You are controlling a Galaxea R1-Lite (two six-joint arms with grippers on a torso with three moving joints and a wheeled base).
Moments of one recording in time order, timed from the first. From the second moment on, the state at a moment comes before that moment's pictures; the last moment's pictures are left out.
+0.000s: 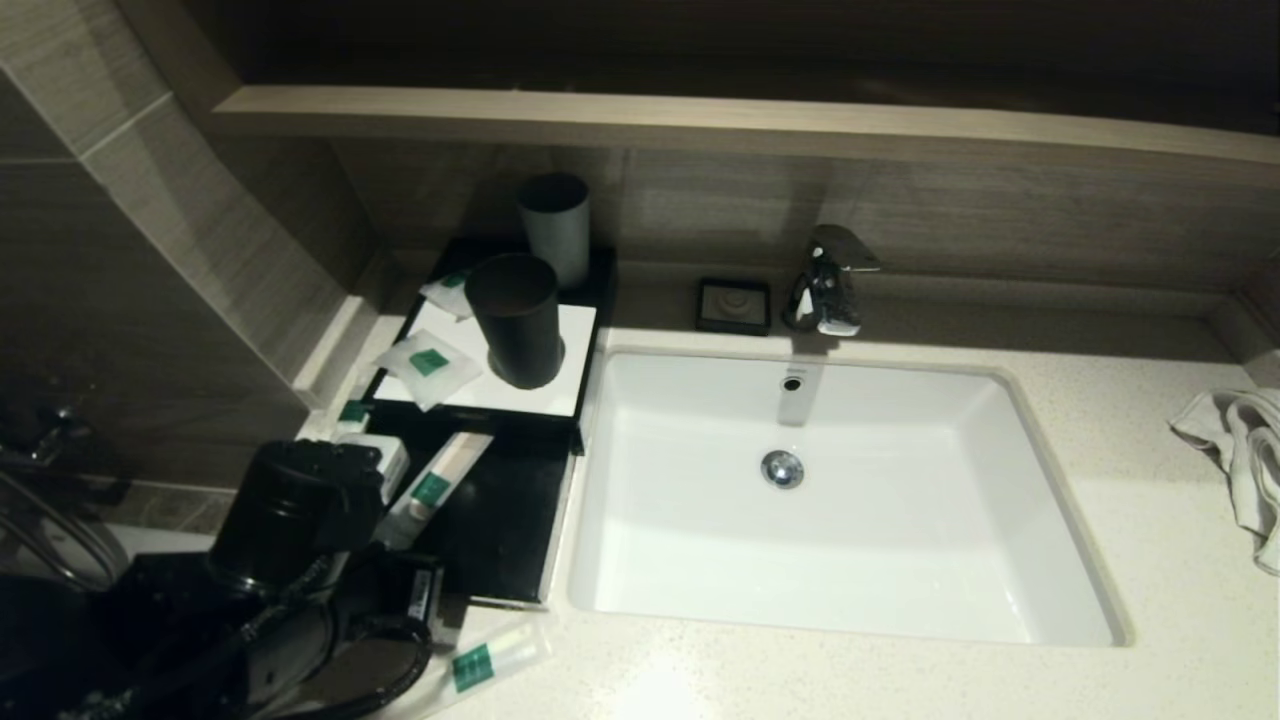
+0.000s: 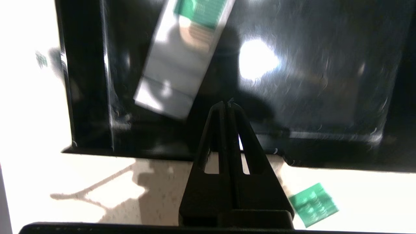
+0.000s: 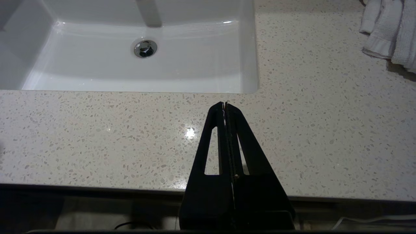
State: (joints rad) left arm -0.56 1.52 -0.54 -0.30 0.40 -0.23; right arm 0.00 0.00 0.00 0.00 -0.01 0.04
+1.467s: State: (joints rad) left arm -0.57 0.87 -0.57 0.28 0.19 -0.06; right arm 0.00 0.00 0.00 0.00 -0.01 0.04
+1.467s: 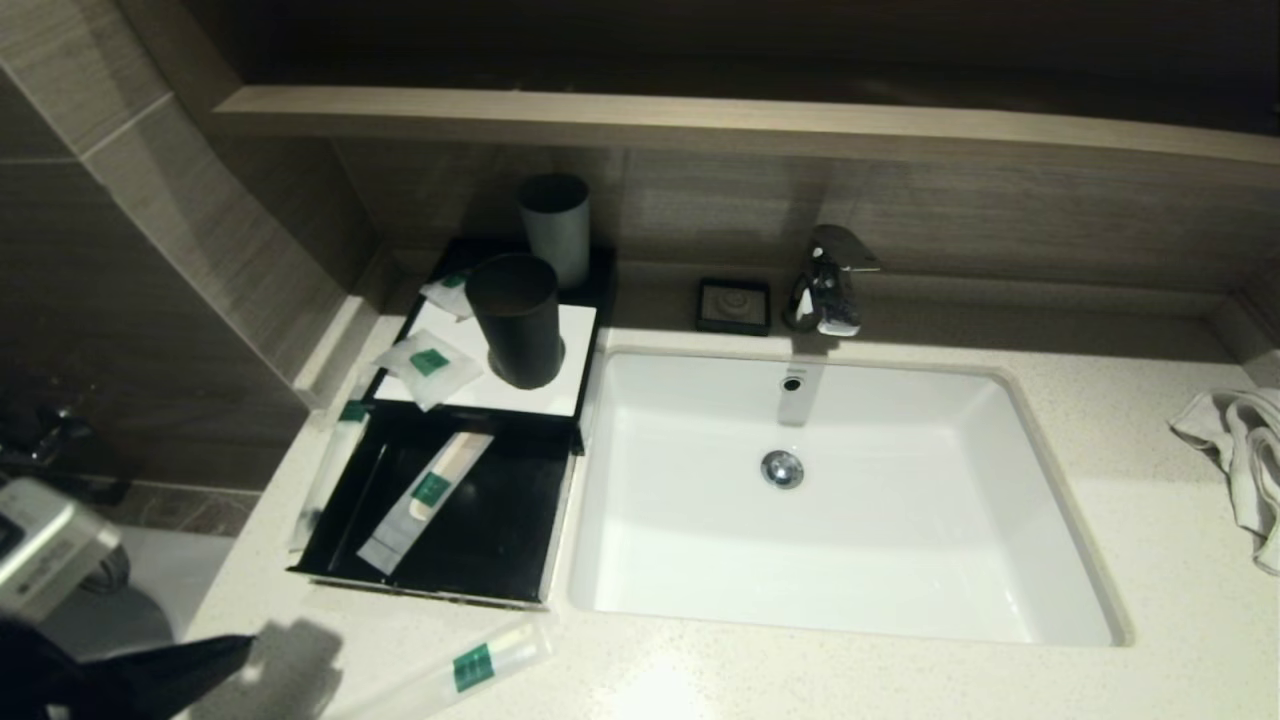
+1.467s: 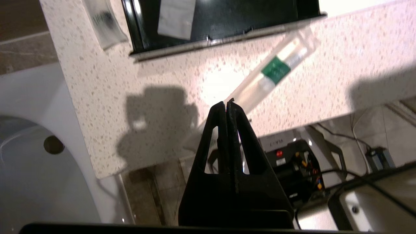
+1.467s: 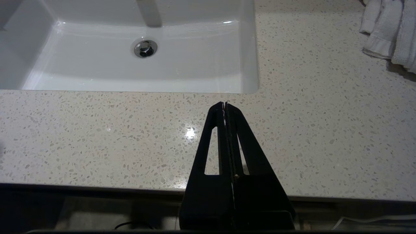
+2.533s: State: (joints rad) left arm -0.53 0.94 -0.31 0.15 0.02 0.01; right arm 0.00 0.00 0.00 0.00 -0.01 0.04
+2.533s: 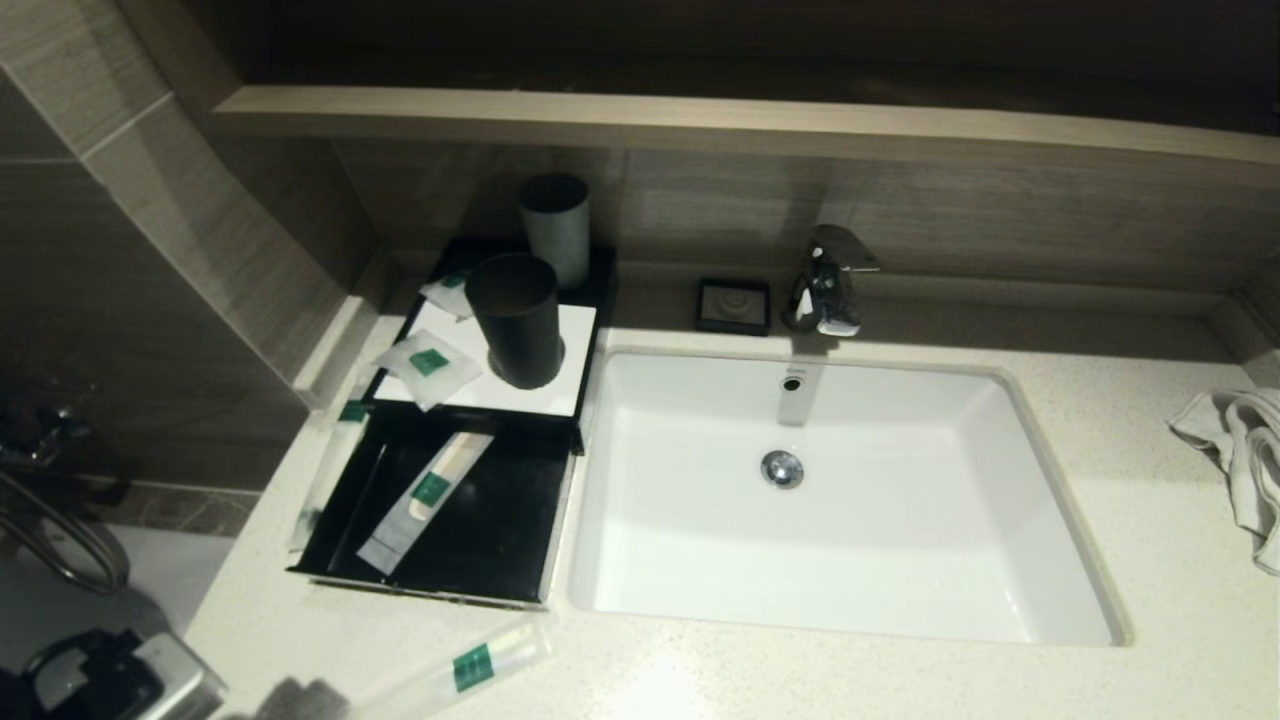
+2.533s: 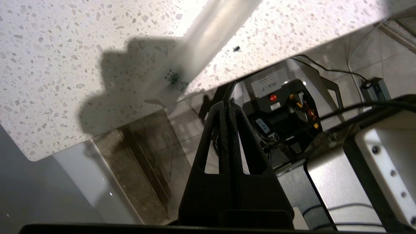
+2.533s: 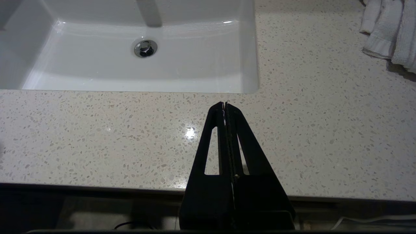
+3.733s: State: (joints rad) left arm -0.39 1.17 -0.28 -0.03 0.02 0.16; right arm 0.00 0.00 0.00 0.00 -0.01 0.04
